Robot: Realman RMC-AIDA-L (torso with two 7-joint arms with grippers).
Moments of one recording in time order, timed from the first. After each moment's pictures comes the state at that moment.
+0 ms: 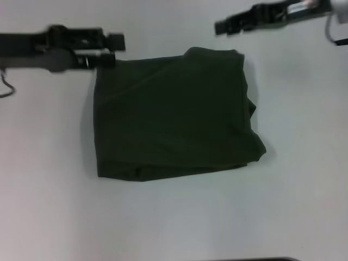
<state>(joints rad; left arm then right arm) -0.64 -2.02 0.56 0.80 2.07 1.86 -2.46 0.79 1.97 -0.77 -0.74 -2.17 -1.50 2.32</state>
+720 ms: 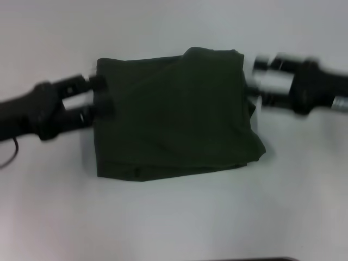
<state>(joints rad) -0.41 -2.09 0.54 0.67 1.90 1.96 -1.54 0.34 2.09 -0.78 -0.79 -1.80 -1.68 1.41</state>
